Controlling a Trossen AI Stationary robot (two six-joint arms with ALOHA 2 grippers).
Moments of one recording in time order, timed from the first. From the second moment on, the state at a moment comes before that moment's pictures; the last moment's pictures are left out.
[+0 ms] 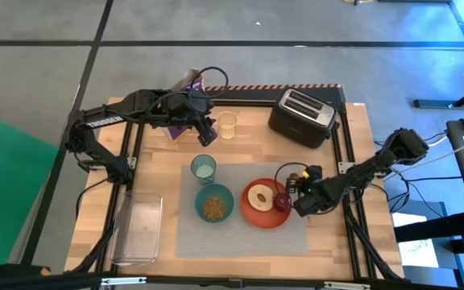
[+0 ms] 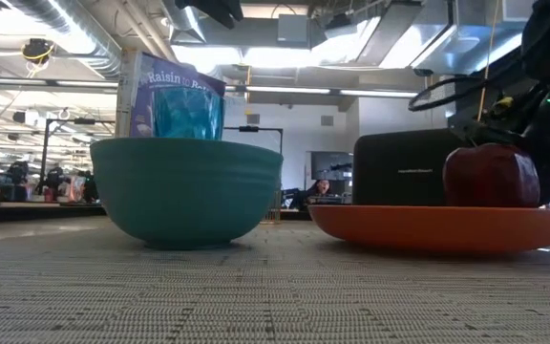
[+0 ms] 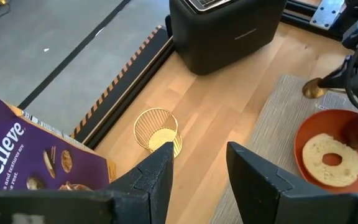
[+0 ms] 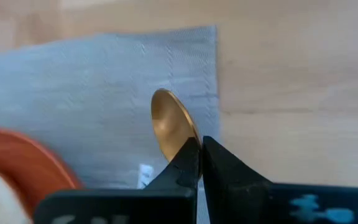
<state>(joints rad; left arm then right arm) 0.15 1.52 1.79 -1.09 -0.38 -0.28 0.50 1.43 0.61 -0.74 0.56 2.10</state>
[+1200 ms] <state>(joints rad) 0.16 1.52 1.79 -1.09 -0.38 -0.28 0.50 1.59 0.63 -0.57 0.64 2.10</state>
